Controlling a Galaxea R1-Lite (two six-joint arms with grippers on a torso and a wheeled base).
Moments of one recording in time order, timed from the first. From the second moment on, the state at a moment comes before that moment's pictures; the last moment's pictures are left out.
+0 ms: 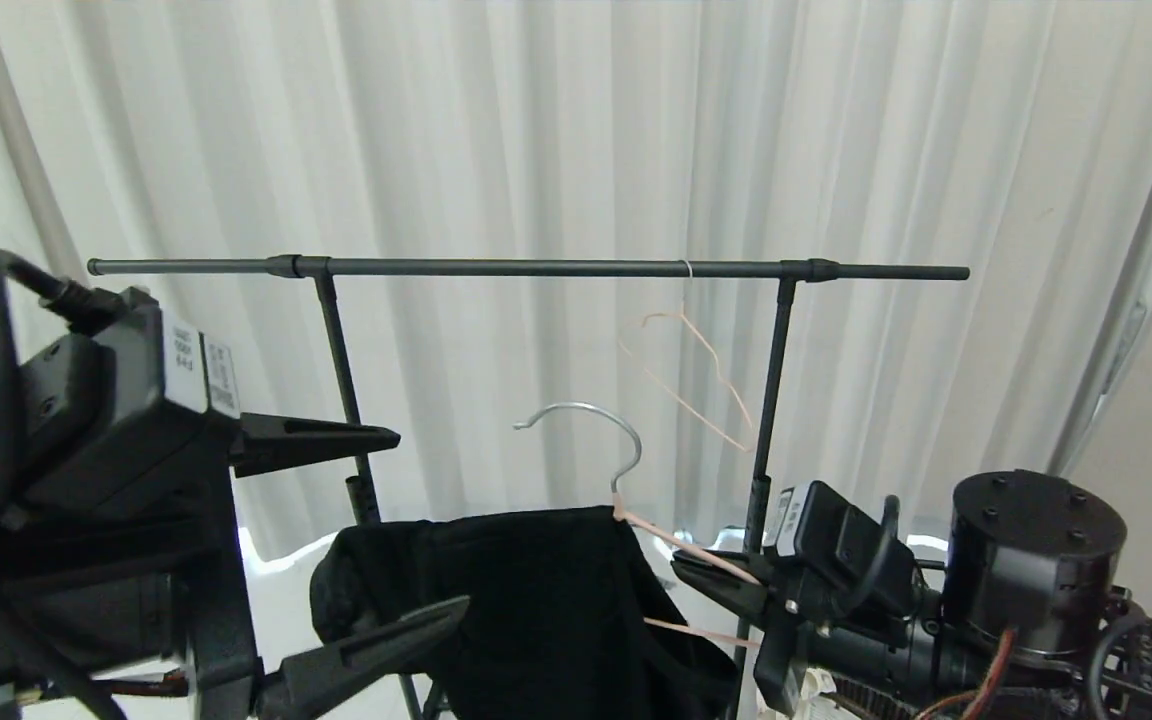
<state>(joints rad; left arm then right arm) -0.61 1.14 -0.77 0.03 -0.29 0.46 0.91 1.72 -0.45 -1.07 0.18 -0.28</state>
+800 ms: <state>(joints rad) -0.75 1.16 -0.59 0.03 -0.33 0.46 1.07 1.65 -0.31 -1.15 0.18 -0.33</state>
